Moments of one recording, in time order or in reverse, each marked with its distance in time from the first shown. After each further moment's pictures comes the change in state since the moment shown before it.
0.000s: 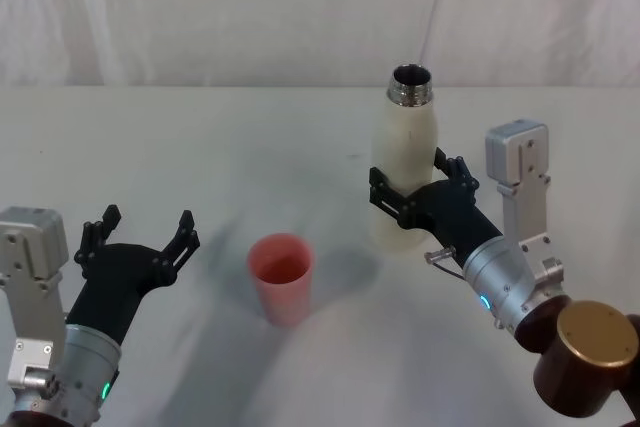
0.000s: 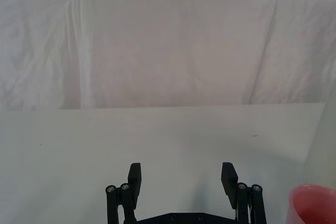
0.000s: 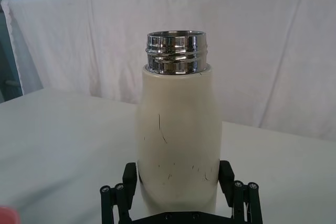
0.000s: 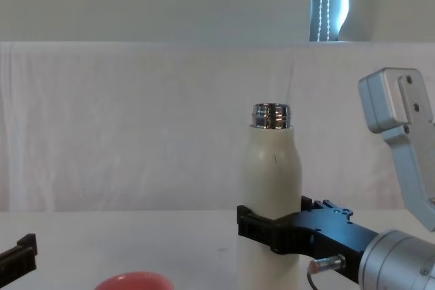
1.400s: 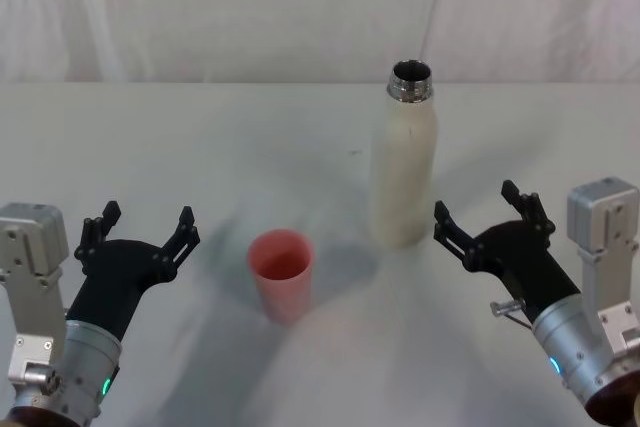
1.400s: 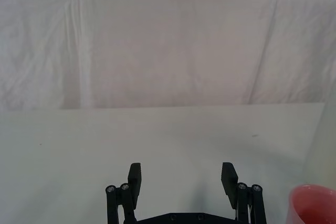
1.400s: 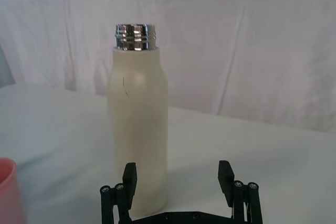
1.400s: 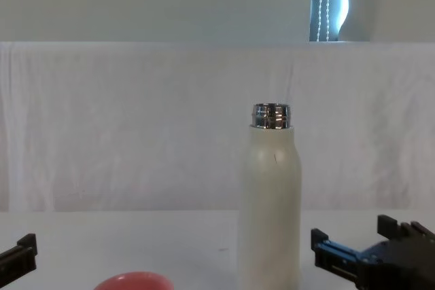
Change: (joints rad) left arm 0.000 0.000 0.000 0.000 0.000 0.000 0.000; right arm -0.246 0.072 0.083 -0.227 -0.038 -0.051 -0.043
